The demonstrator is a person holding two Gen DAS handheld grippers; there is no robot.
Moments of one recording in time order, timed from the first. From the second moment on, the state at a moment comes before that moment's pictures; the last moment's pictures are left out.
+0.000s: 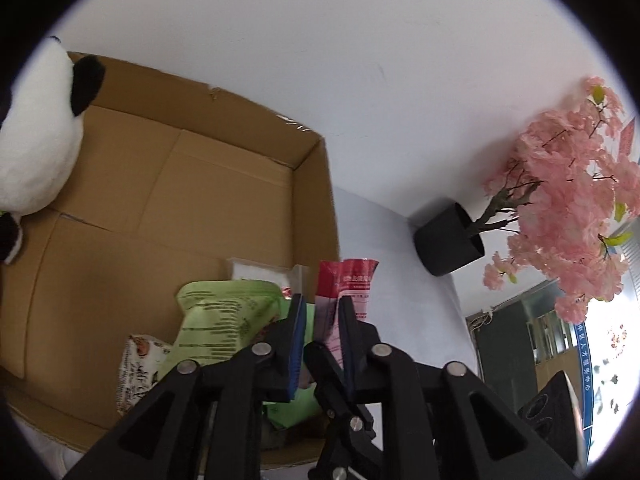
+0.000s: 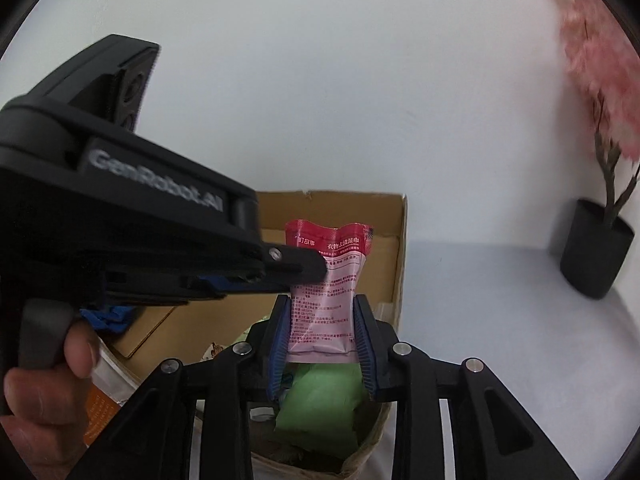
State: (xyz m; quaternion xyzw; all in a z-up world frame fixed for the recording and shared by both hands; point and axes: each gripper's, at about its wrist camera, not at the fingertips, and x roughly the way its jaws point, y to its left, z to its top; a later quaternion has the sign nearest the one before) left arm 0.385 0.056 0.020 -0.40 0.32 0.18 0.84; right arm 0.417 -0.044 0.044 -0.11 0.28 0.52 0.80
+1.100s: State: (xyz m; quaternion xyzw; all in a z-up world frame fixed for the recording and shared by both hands) left arm 0.111 -0.063 -0.015 -0.18 0.39 0.22 0.88; right arm 0.170 -0.150 -0.026 -0.12 0.47 0.48 0.73
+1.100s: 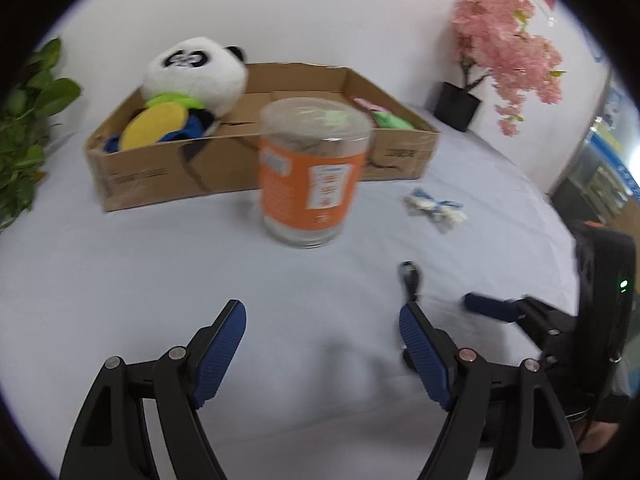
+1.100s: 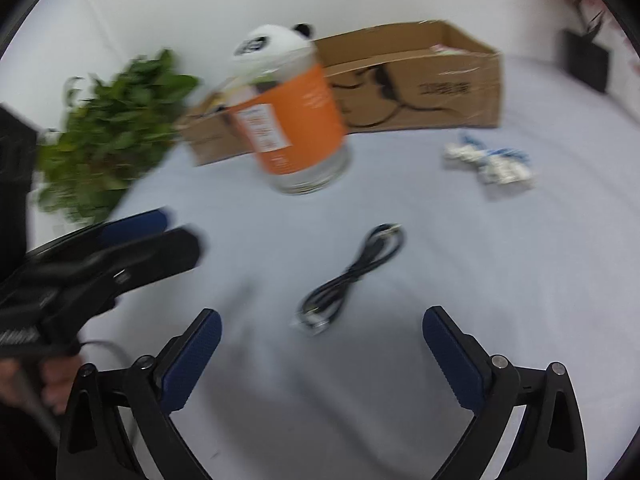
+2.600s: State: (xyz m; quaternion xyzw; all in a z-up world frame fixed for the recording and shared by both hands) left arm 0.089 -0.043 -0.063 -0.45 0.38 0.07 0.81; right arm 0.119 -0.146 -0.020 -0.18 0.41 0.49 0.75
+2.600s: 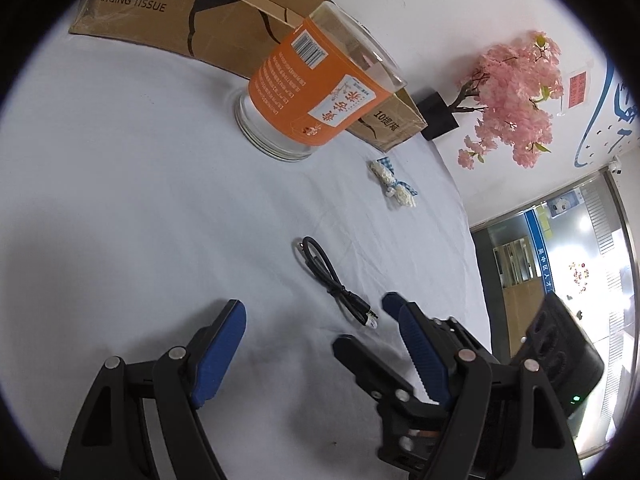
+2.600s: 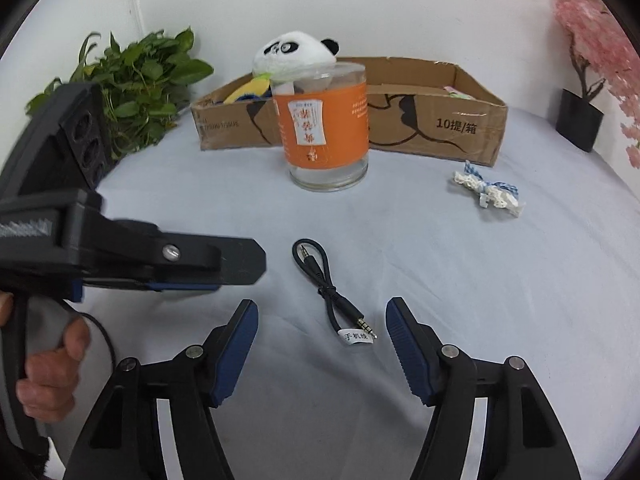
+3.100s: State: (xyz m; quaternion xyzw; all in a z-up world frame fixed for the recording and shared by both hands) left arm 0.127 -0.049 -0.070 -0.47 0.39 0.02 0.79; right arm 0.120 -0.153 -0.026 -0.14 0.43 0.49 0.75
